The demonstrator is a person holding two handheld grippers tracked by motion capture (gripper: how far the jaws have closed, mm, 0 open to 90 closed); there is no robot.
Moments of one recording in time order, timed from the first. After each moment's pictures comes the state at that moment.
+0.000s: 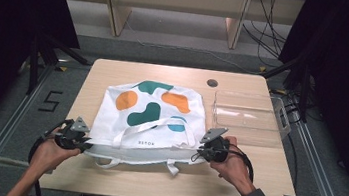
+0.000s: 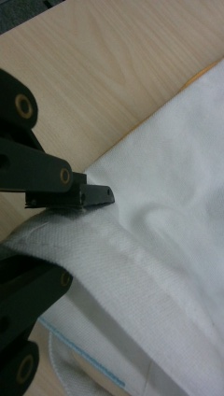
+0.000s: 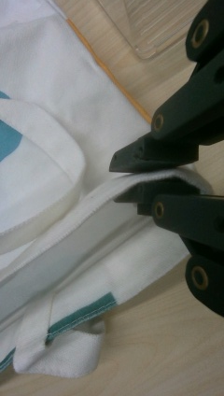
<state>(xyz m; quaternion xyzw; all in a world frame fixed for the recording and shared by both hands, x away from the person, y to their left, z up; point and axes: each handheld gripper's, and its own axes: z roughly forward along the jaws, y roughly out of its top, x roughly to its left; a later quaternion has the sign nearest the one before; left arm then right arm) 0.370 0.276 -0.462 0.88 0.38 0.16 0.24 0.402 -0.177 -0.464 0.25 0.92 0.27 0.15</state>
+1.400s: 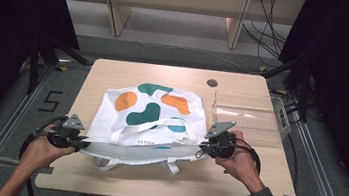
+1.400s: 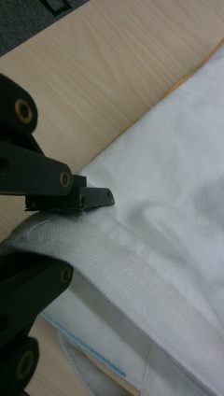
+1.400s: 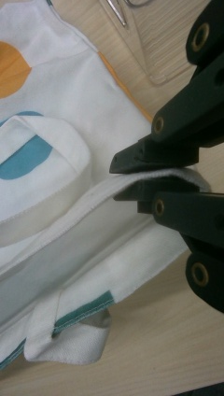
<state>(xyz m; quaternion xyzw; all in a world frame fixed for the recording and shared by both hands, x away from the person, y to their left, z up) 0.361 0.280 -0.431 0.88 0.36 0.15 0.25 0.397 -0.181 -0.424 0.22 0.92 0.29 0.13</state>
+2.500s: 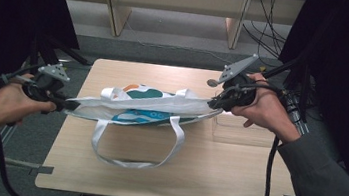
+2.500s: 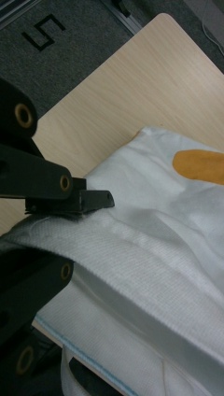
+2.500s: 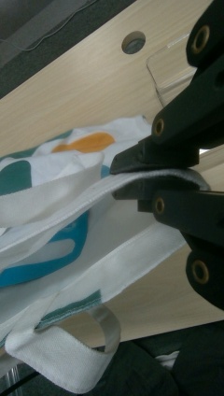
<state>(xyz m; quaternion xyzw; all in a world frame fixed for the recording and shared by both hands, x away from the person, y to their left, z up) 0.392 0.289 -0.273 0.90 0.32 0.15 0.25 0.435 -0.179 -0.253 0.17 0.93 0.30 0.12</state>
